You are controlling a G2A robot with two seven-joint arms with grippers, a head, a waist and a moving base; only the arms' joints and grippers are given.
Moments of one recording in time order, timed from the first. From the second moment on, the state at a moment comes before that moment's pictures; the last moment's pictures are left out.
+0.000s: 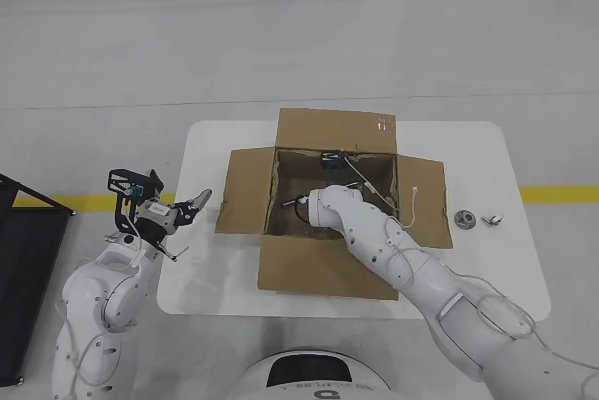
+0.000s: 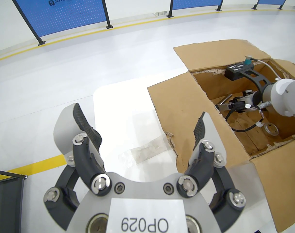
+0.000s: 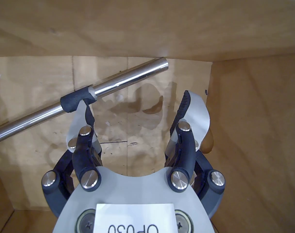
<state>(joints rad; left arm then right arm) 1.74 -1.38 -1.75 -2.00 1.28 -0.41 -0.32 -0.82 -1.46 0.63 -1.07 -1.14 0.83 0.99</state>
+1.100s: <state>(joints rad) 1.74 -1.38 -1.75 -2.00 1.28 -0.41 -0.32 -0.89 -1.55 0.76 -1.07 -1.28 0.83 1.00</state>
